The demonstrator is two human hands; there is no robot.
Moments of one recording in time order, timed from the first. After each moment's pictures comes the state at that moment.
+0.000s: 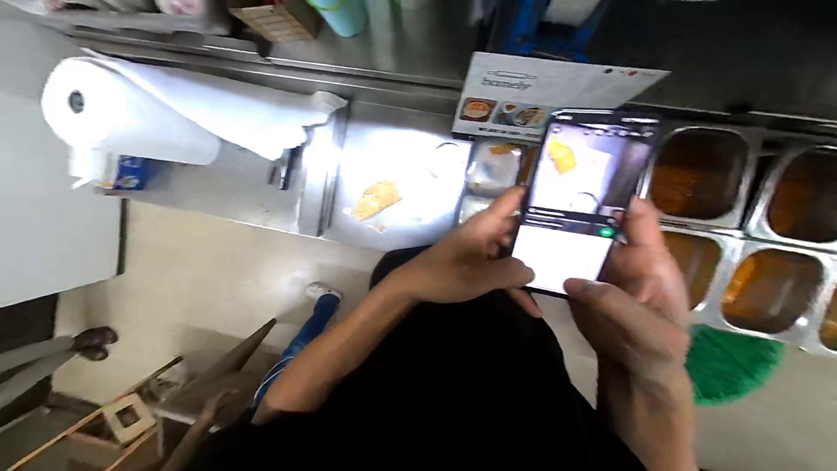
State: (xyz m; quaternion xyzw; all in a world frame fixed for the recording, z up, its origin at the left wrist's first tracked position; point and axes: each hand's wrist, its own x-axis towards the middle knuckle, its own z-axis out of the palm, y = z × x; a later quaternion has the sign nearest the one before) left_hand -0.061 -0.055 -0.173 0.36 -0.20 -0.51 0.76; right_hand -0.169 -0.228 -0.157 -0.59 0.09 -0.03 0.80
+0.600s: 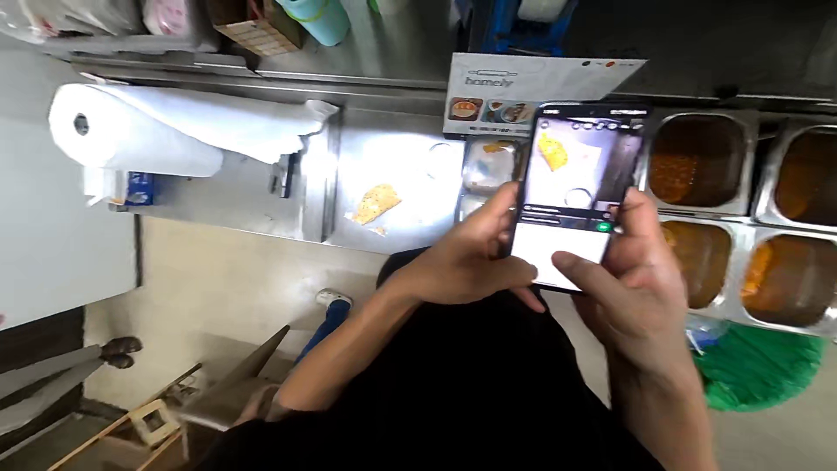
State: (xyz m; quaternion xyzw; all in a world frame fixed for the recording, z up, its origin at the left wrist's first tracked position) left_hand -0.063 -0.053 -0.171 0.38 -0.22 -0.49 0.75; right_hand -0.168 -0.219 -0.153 -0.62 0.13 -0.04 0.78
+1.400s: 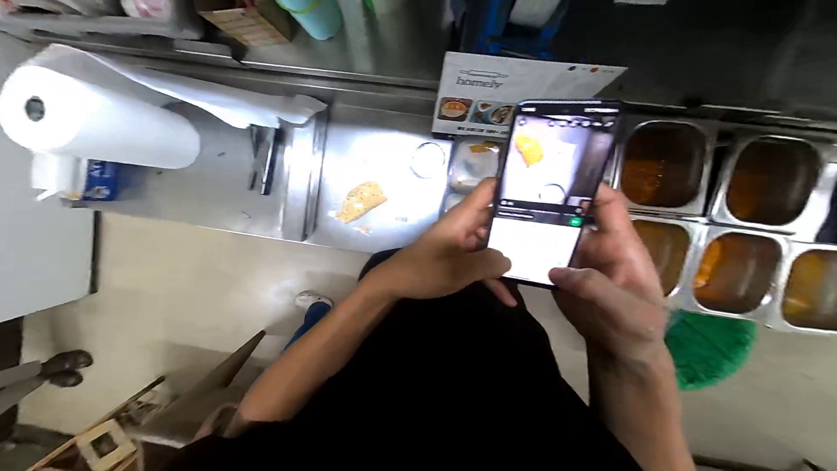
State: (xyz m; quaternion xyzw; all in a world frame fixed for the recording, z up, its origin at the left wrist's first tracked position) left_hand -0.062 -0.056 -0.168 0.38 -0.20 -0.51 0.74; right_hand -0.173 -0.236 -0.154 -0.60 0.07 0.00 0.80
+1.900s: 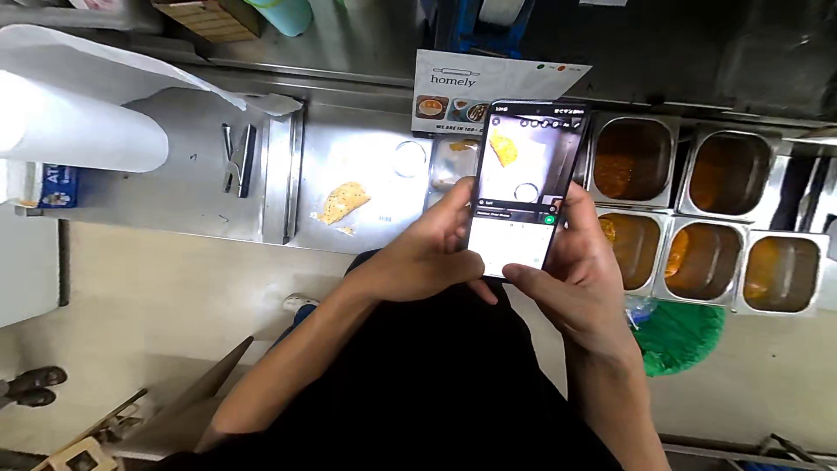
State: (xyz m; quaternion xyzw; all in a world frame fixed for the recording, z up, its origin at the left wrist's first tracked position) left_hand -0.061 -0.053 -0.168 0.37 -0.20 -0.52 0.74; right_hand -0.174 -0.230 -0.152 -0.58 0.08 0.00 0.81
